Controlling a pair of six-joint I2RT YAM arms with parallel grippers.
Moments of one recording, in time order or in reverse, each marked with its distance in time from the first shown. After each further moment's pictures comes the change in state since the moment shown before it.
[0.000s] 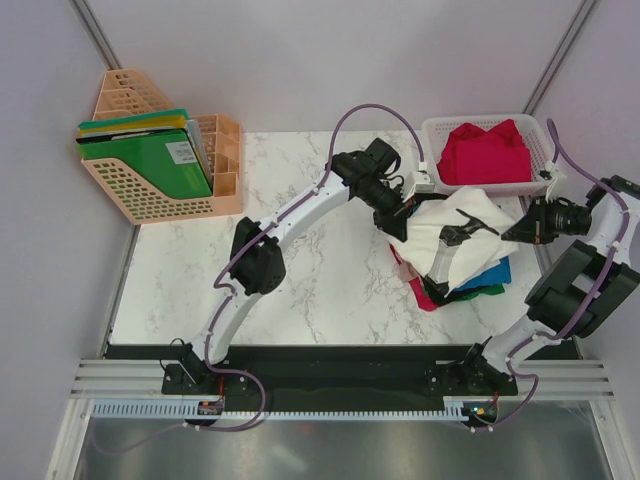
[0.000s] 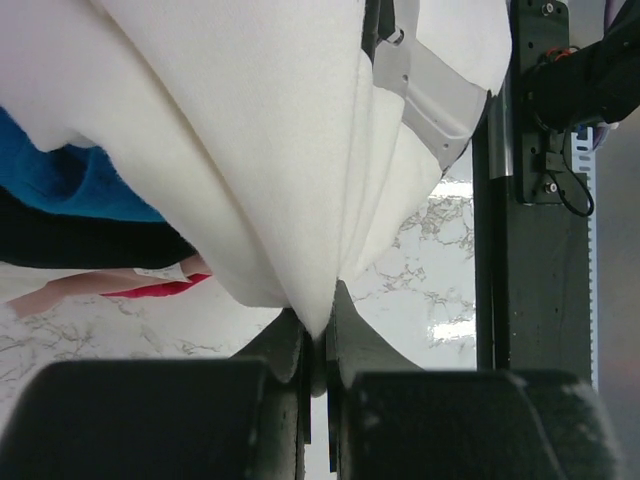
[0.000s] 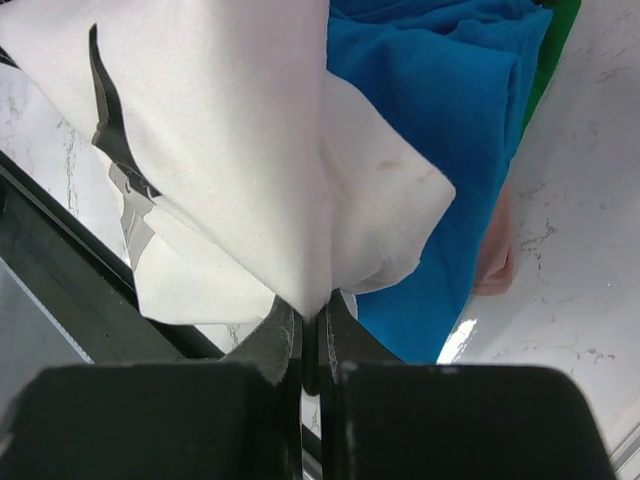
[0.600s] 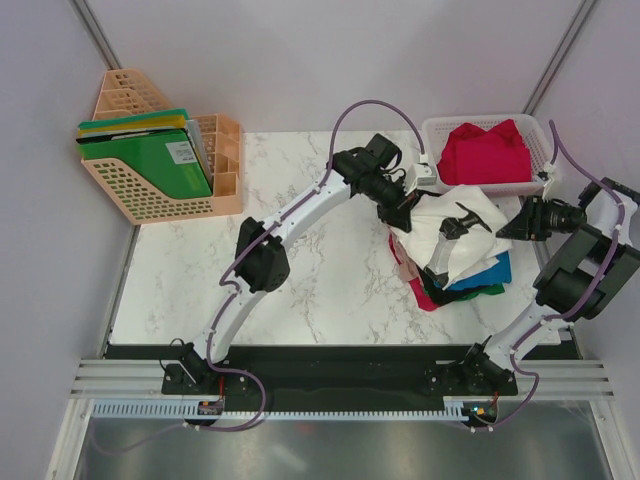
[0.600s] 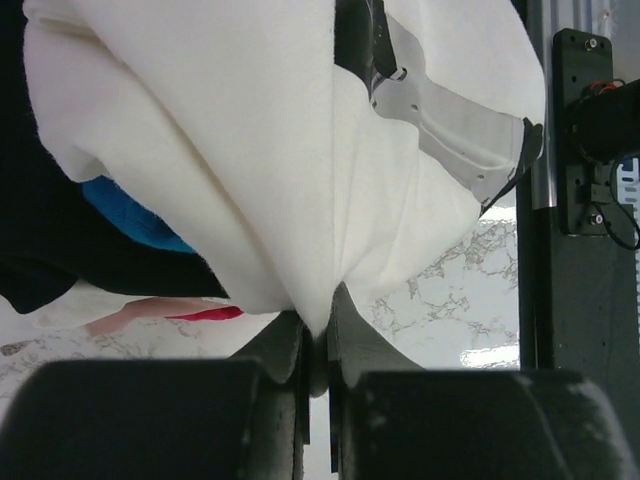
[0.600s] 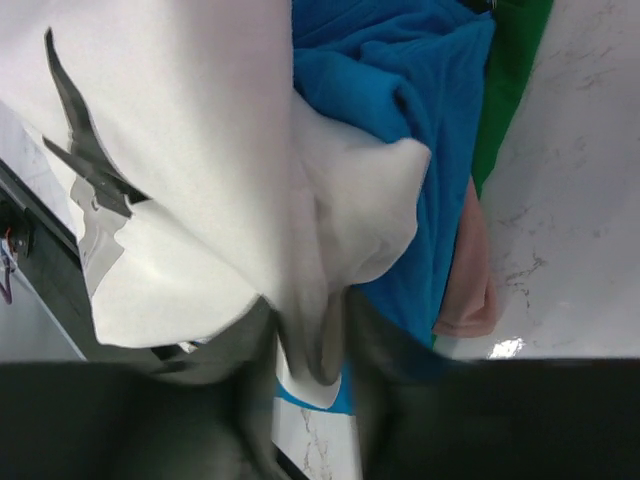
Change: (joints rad) left arm 0.013 0.066 0.101 0.068 -0.024 -0.023; right arm 0.013 0.163 0.013 0.105 -0.043 0.097
